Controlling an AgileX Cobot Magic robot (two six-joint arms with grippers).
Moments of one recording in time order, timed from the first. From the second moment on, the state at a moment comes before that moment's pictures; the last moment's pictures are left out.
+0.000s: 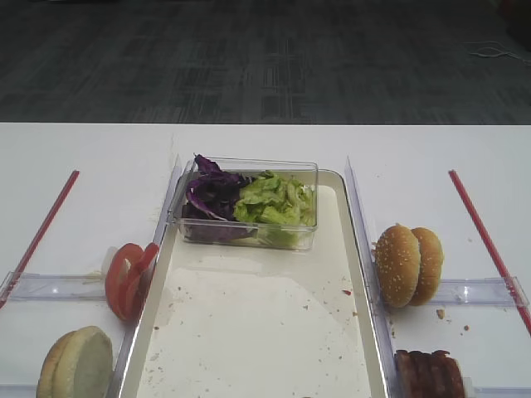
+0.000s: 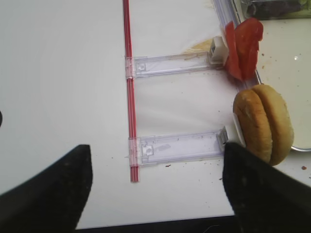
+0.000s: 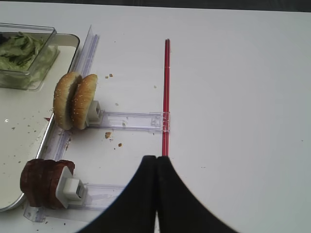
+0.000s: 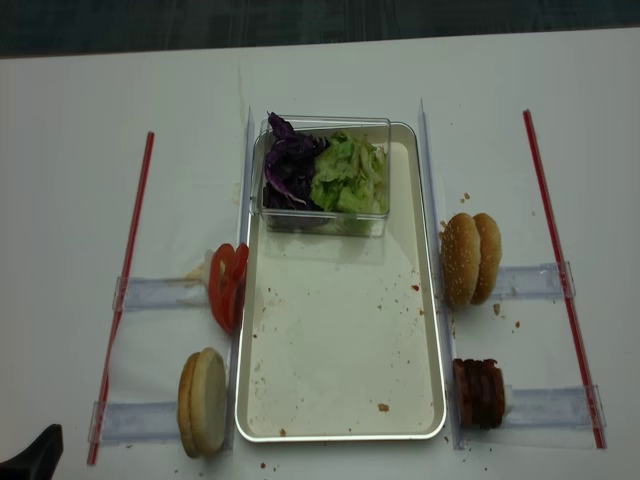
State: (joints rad) left arm -0.07 0.12 -0.49 0.05 1.18 -0.05; right arm -0.01 -0.02 -0.49 0.05 1.12 -0.06
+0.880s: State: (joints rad) left arm -0.07 0.12 -0.49 0.05 1.18 -0.05; right arm -0.01 -0.02 -0.49 0.05 1.12 -0.06
